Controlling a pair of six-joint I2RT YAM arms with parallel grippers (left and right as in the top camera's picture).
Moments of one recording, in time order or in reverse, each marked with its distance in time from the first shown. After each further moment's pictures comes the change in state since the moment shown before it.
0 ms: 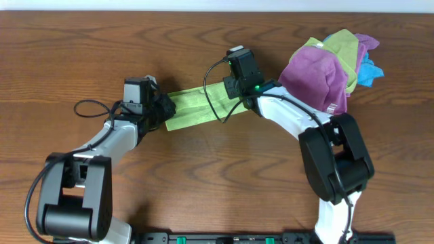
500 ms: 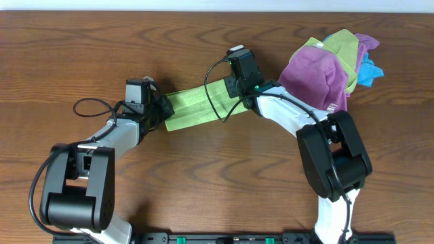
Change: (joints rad) left arm 0.001 0.054 0.000 0.041 -0.069 0.032; right arm -0.008 0.019 0.000 0.039 0.023 -0.023
